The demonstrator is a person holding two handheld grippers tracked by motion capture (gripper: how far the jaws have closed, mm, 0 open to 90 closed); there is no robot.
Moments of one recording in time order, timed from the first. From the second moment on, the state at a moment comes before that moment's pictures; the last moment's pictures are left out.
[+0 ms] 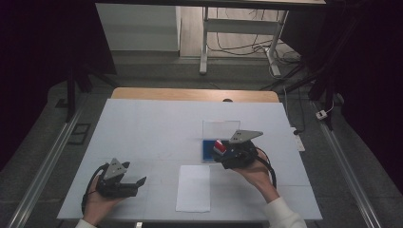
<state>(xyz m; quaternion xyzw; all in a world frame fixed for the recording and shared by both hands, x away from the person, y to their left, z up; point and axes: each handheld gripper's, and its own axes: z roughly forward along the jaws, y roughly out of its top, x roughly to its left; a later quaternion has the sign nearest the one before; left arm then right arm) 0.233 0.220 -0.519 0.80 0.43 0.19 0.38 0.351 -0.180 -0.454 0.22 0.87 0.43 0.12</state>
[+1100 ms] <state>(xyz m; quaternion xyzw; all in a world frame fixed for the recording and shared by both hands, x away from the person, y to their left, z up) 0.235 0.219 -0.521 0.80 0.42 0.20 0.37 0.396 -0.175 -0.483 0.26 0.88 0.37 0.16</state>
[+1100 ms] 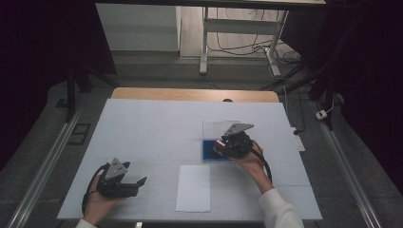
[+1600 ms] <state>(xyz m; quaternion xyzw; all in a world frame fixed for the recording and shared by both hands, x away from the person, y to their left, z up) 0.234 0.218 -0.521 0.80 0.42 0.19 0.37 0.396 -0.176 -0.482 0.26 0.88 0.37 0.16</state>
